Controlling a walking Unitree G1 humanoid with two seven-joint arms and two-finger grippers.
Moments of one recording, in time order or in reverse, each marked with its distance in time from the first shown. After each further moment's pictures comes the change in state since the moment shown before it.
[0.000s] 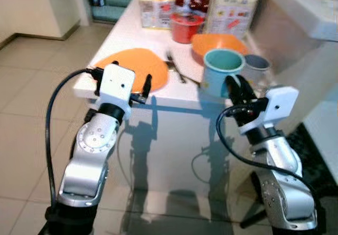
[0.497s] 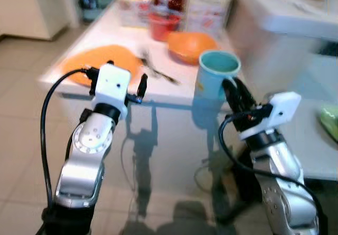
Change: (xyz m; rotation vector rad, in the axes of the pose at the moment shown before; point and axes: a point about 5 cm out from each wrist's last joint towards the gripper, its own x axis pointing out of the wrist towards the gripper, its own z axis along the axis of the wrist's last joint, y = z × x) left arm -0.001 0.000 -0.002 0.001 0.003 -0.002; right arm -0.011 0.001 0.002 0.029 -0.021 0.042
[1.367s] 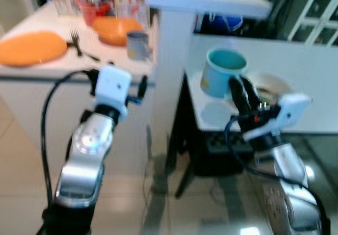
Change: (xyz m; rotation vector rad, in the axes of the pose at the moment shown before) left arm 0.000 0.006 -0.001 0.018 0.005 0.023; right arm 0.001 -0.001 0.007 0.012 -0.043 -0.037
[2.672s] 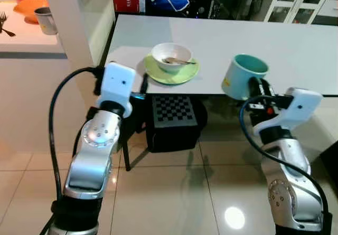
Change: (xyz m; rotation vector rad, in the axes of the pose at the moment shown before) left arm 0.010 0.000 -0.005 0.006 0.047 0.058; right arm 0.002 -0.029 -0.011 0.049 0.089 -0.253
